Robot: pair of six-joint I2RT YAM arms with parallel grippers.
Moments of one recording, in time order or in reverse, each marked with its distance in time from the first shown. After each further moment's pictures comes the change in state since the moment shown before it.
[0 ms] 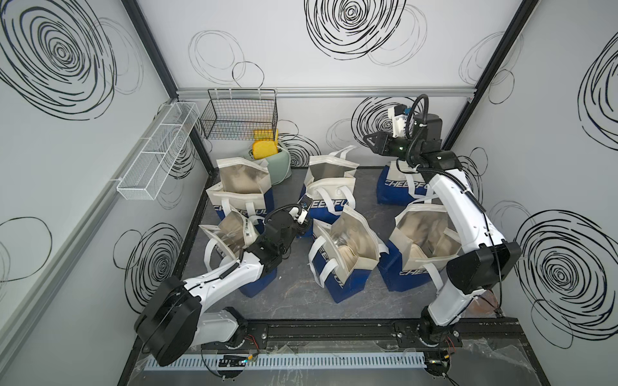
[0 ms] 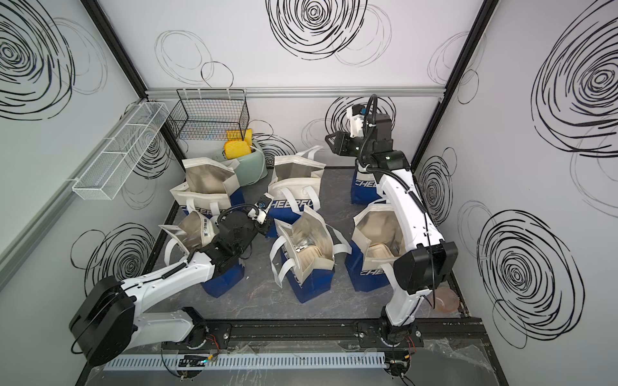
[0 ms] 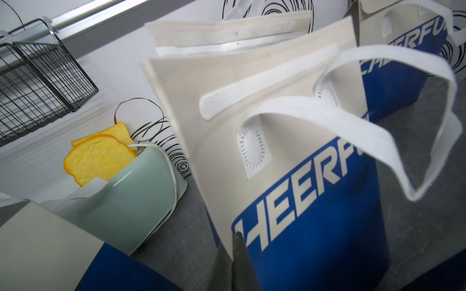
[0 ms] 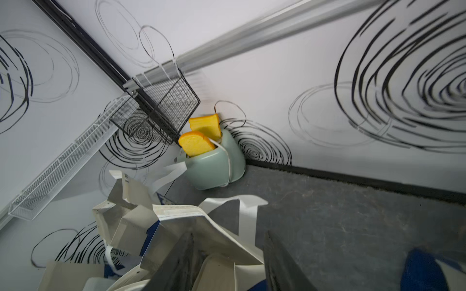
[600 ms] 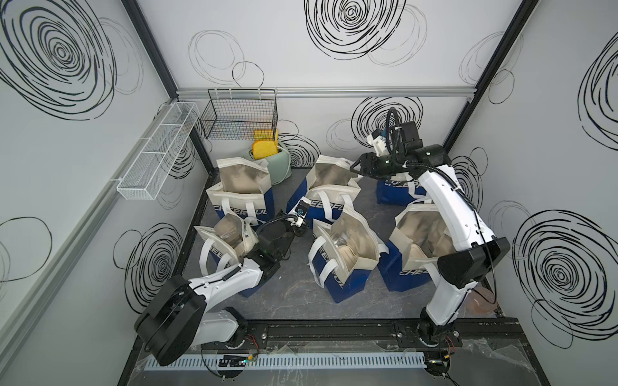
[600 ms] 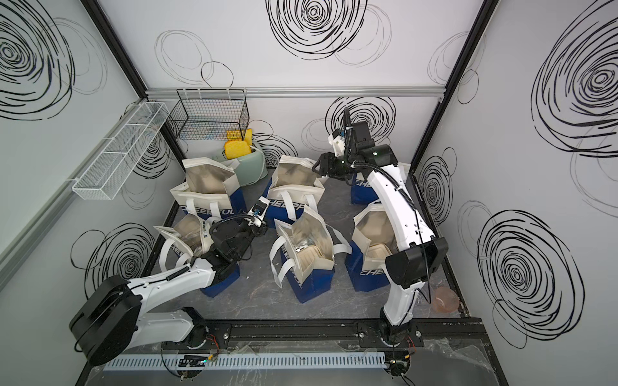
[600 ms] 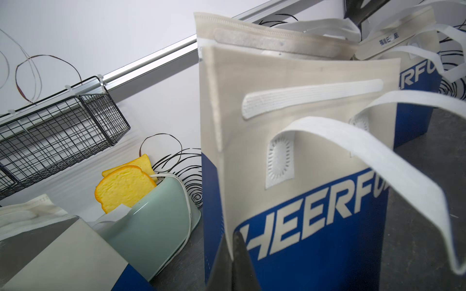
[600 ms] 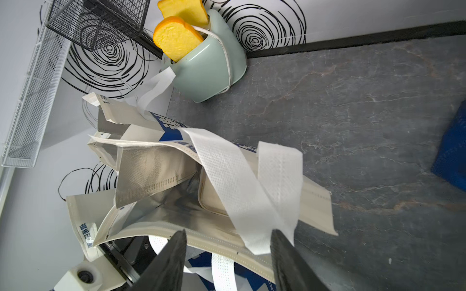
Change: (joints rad) left arm 0.003 0.002 -0.107 0.278 0.018 0.070; right arm 0.103 0.051 0.159 -0.512 0.050 0.004
